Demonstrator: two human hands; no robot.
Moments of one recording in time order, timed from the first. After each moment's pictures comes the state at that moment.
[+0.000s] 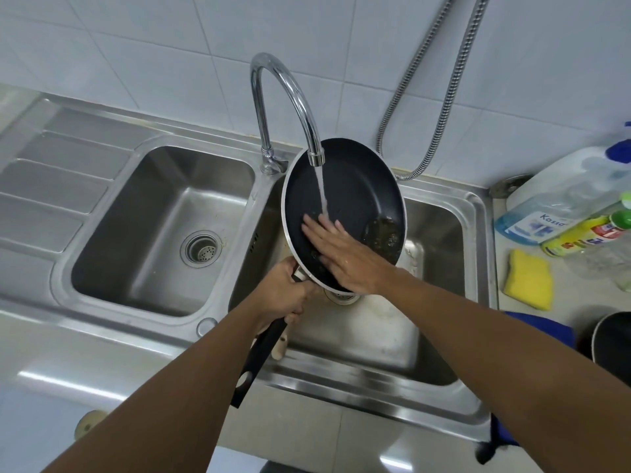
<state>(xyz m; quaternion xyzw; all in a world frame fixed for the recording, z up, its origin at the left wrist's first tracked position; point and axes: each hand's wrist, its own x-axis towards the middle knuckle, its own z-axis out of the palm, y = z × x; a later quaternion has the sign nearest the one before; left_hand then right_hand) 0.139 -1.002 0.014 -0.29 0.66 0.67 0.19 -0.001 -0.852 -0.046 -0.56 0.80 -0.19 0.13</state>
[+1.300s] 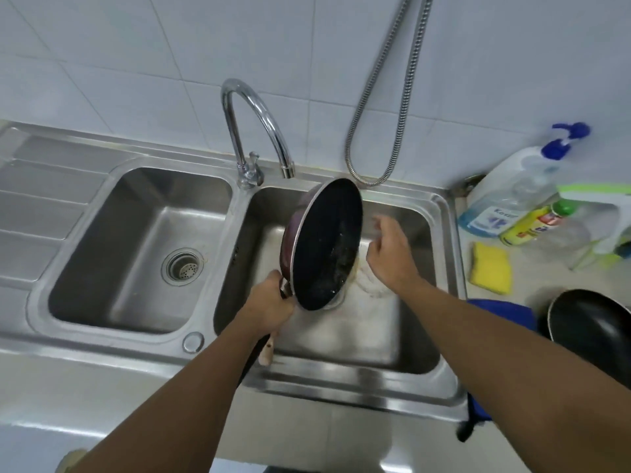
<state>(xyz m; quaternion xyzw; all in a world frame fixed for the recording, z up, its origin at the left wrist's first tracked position) 0.148 -0.992 0.017 -0.26 0.83 0.46 0.17 -0.007 -0.781 -0.020 -0.10 0.94 -0.33 0.05</state>
